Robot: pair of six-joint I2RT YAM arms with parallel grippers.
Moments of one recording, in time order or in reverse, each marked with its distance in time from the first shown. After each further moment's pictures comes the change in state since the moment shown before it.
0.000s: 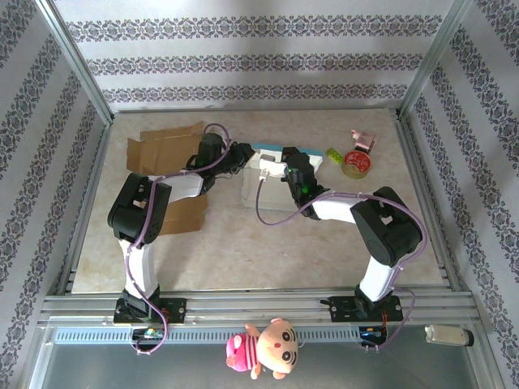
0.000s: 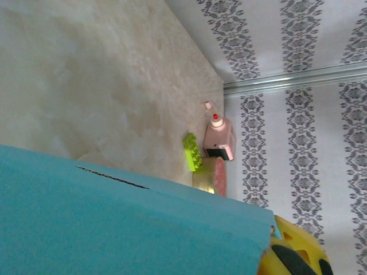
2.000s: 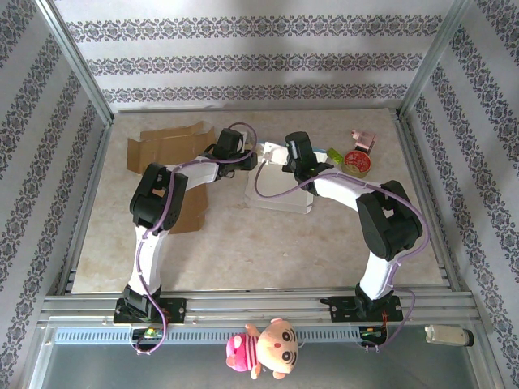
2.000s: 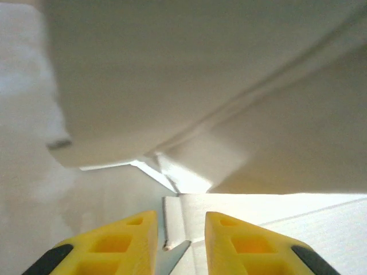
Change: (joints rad) left arm -0.024 0.225 0.337 -0.472 -0.228 0.780; right arm -0.081 0.035 0.278 -0.536 -0.109 0.263
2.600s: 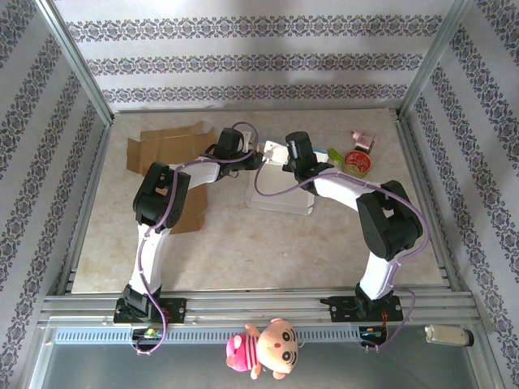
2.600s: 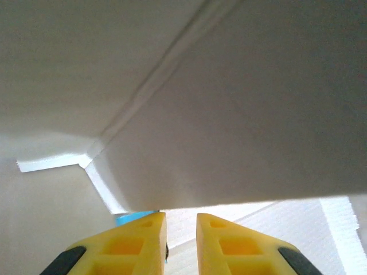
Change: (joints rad) left arm 0.003 0.042 0.017 0.084 0.191 -0.053; right arm 0.000 0.000 0.002 -0.005 0.017 0.035
